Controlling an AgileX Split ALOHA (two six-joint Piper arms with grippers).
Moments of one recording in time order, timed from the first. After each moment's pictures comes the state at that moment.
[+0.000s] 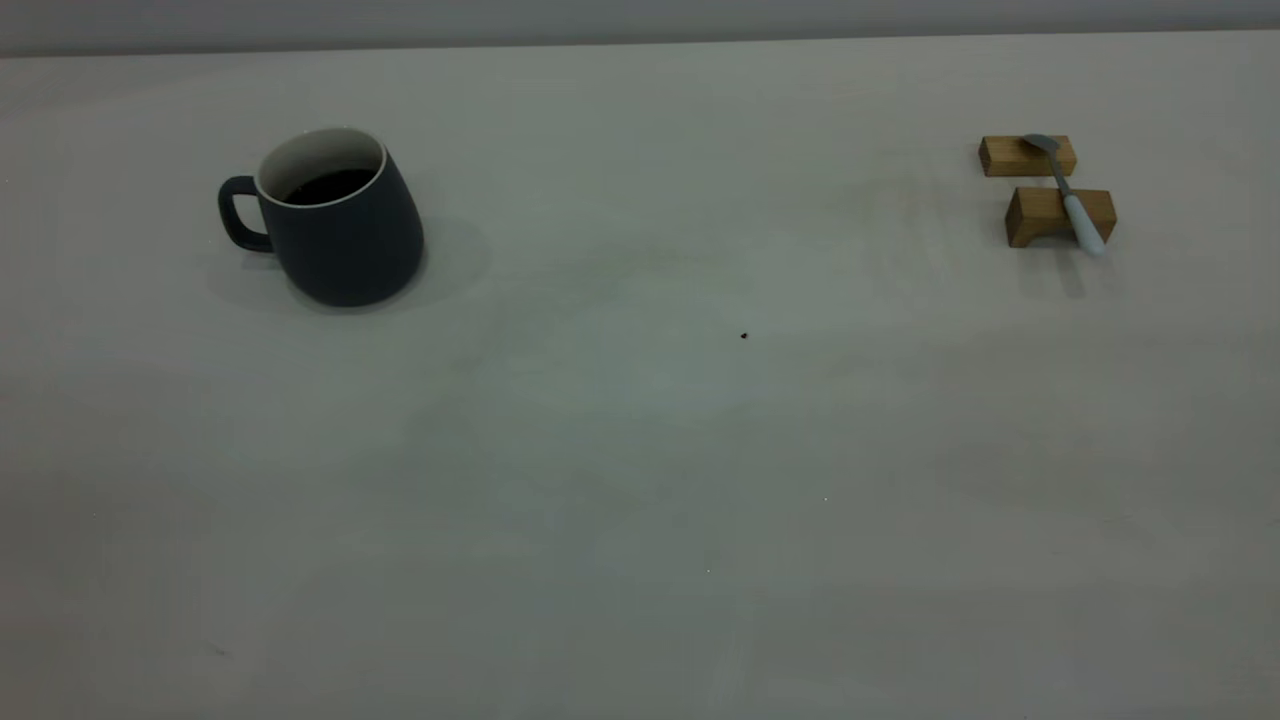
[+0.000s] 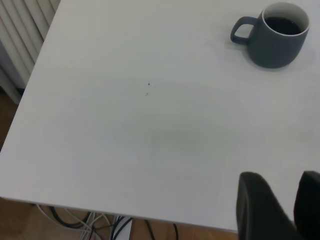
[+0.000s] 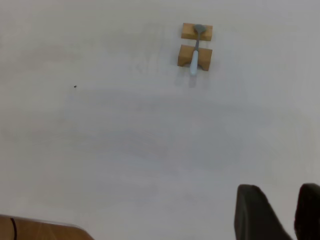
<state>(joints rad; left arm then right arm) 0.02 -0.02 -0.49 0.11 1.13 -0.13 -0.02 0.02 -0.47 0.10 1.14 -0.17</state>
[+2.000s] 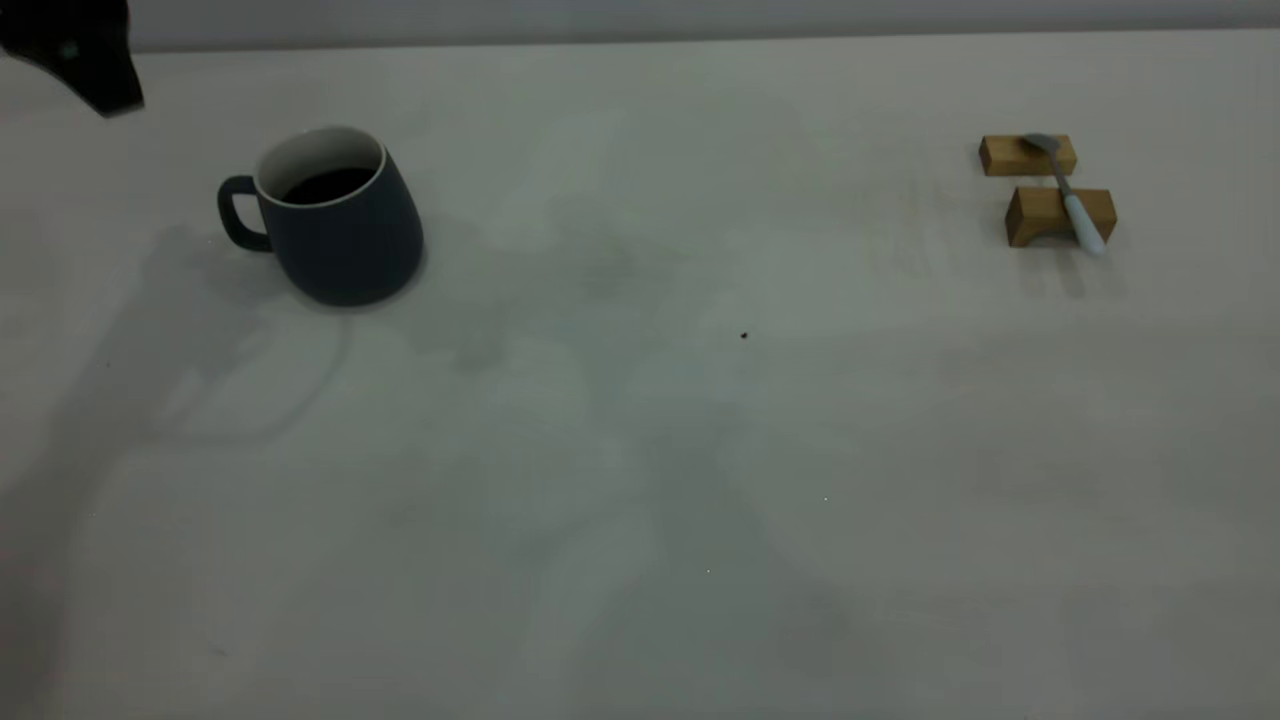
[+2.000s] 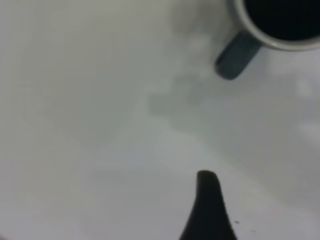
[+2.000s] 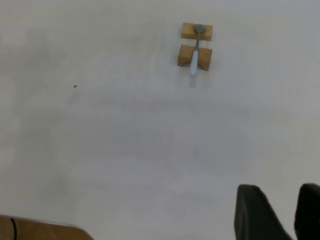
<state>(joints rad) -0.08 2.04 -1.38 0.16 0.64 0.94 -0.02 0.02 -0.47 0.10 1.14 -0.17</state>
